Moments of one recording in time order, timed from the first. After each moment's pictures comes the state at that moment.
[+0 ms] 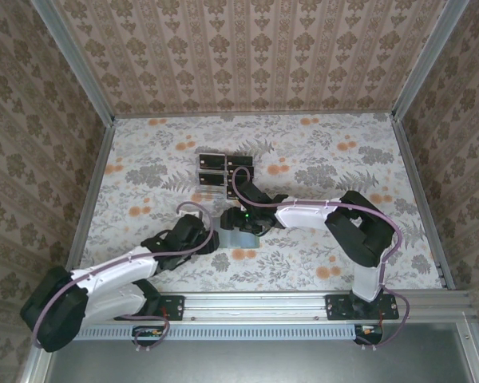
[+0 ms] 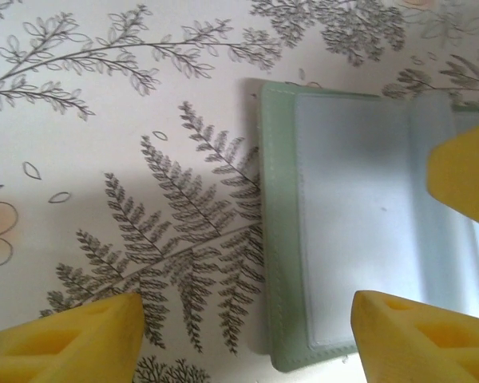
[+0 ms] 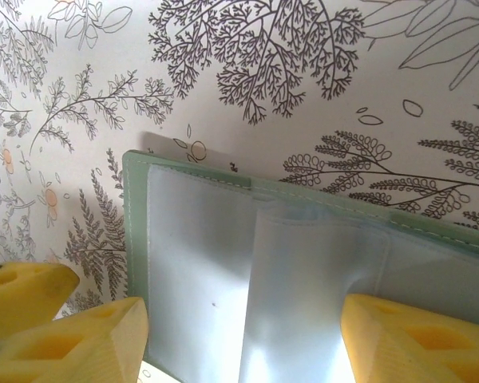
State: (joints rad) left arm -0.80 1.01 0.32 -0.20 -0.12 -0.70; right arm 0.83 1.86 1.08 -0.18 -0.21 0.90
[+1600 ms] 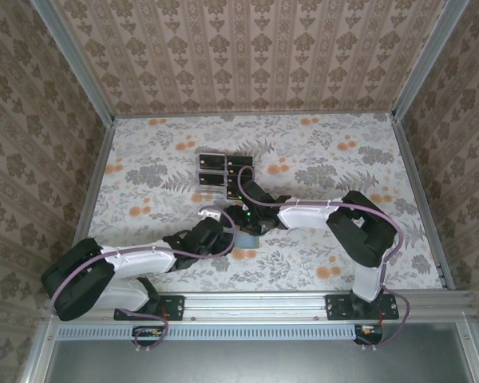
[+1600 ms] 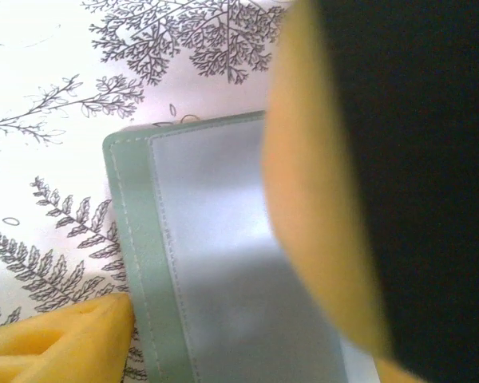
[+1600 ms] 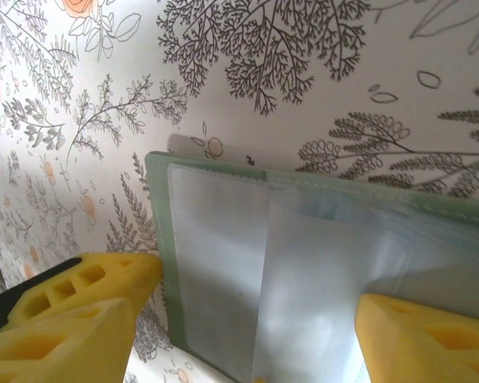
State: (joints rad) left arm -0.95 1.27 0.38 0.01 -0.25 -0.57; right arm 0.81 1.84 1.04 -0.11 -0.27 1.02
